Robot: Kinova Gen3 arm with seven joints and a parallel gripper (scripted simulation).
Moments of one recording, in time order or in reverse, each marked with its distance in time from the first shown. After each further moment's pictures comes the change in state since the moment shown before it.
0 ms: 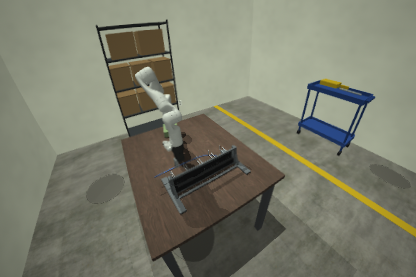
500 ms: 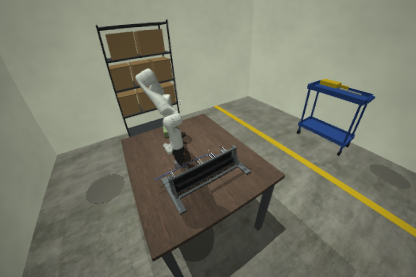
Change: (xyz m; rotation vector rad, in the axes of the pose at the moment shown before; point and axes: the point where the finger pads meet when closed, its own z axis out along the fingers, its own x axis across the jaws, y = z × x) arm 0.000 0.000 0.020 0.000 0.001 0.000
